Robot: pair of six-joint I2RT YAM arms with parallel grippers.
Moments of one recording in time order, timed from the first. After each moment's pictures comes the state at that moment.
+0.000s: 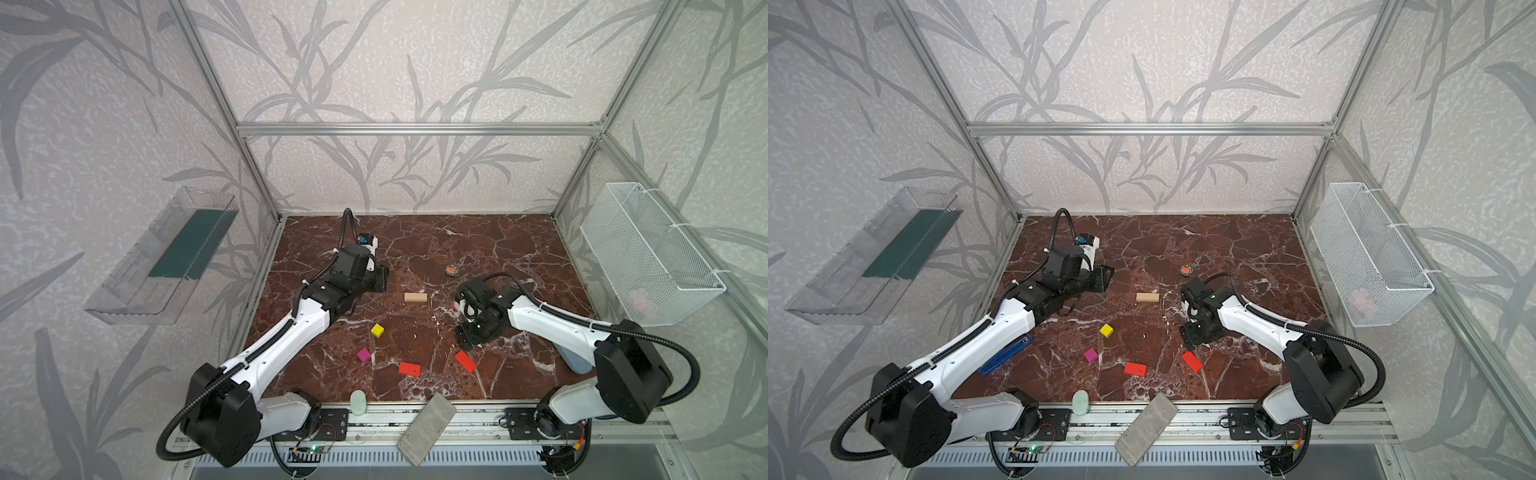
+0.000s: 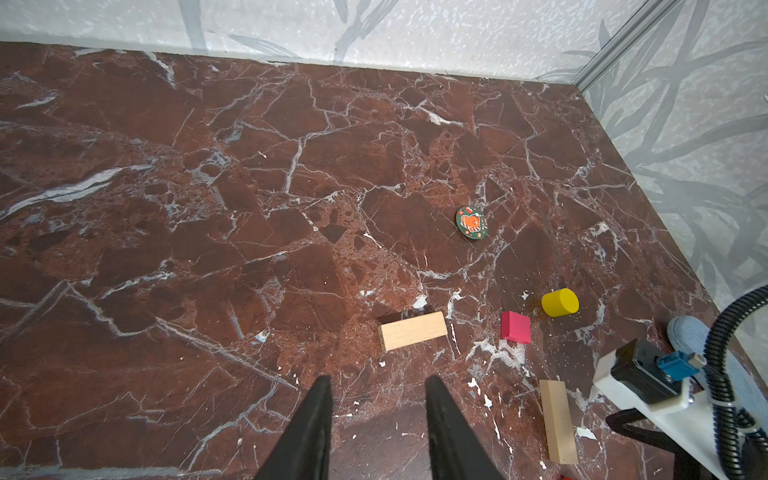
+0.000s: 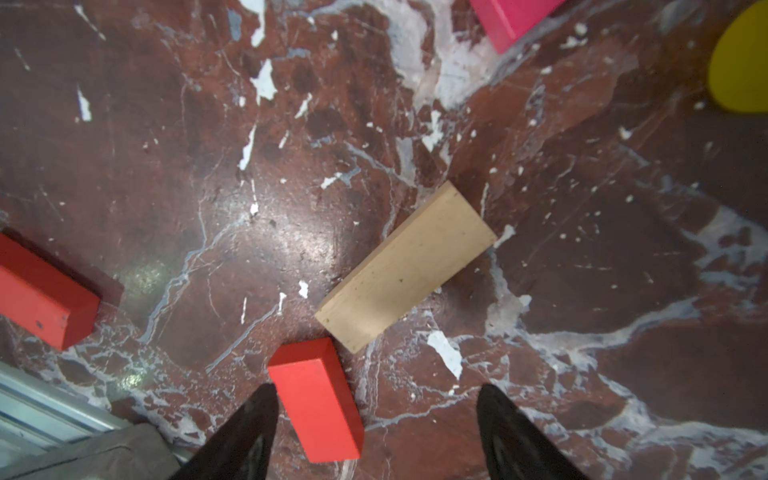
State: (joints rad) left arm -0.48 1.25 0.97 -0.34 0.01 -0.36; right arm 0.63 1.48 0.88 -0.80 -0.11 0.26
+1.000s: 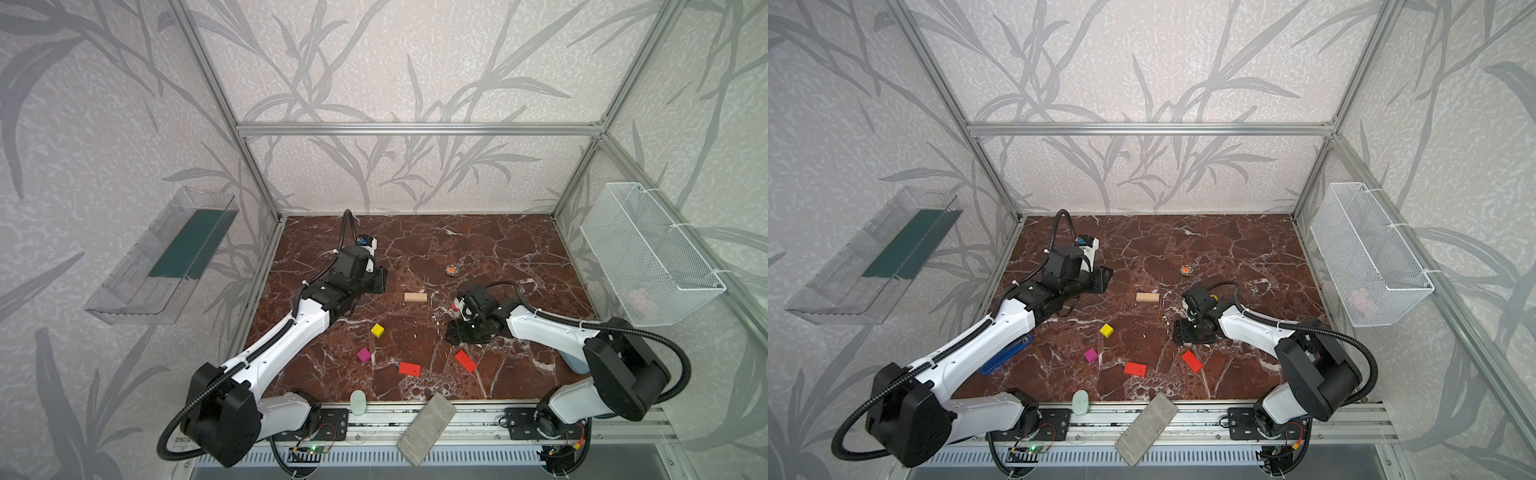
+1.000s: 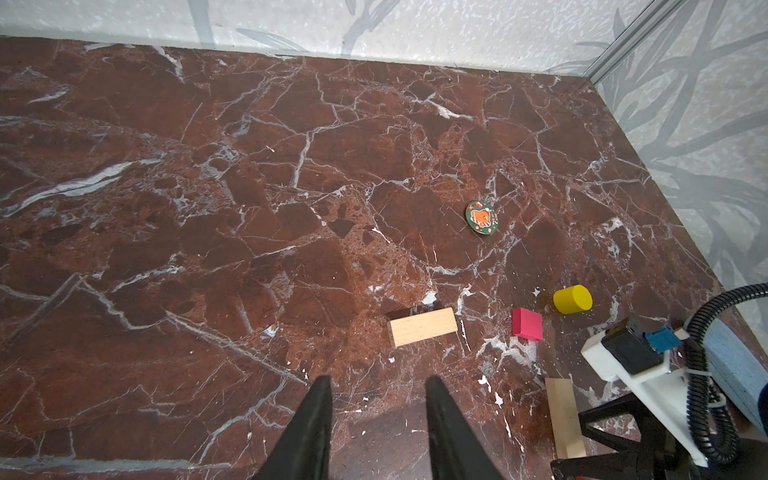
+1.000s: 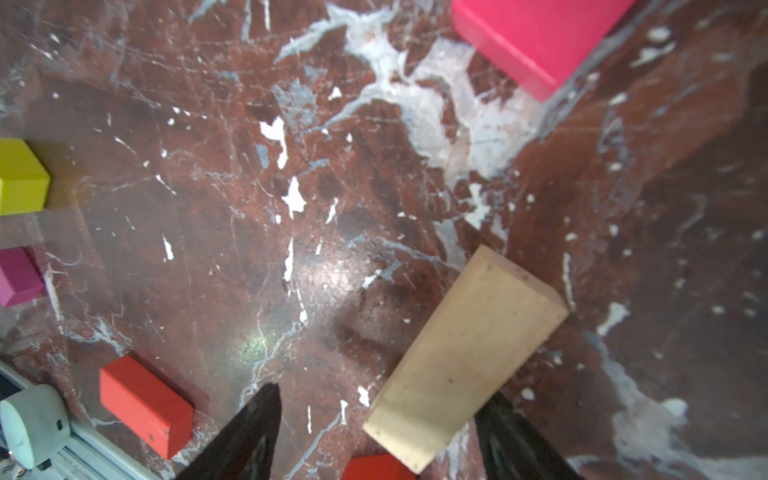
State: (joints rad) left arm -0.47 1.25 0.95 -0.34 0.00 -0.35; right arm 0.63 1.49 0.73 -0.44 -0.24 0.55
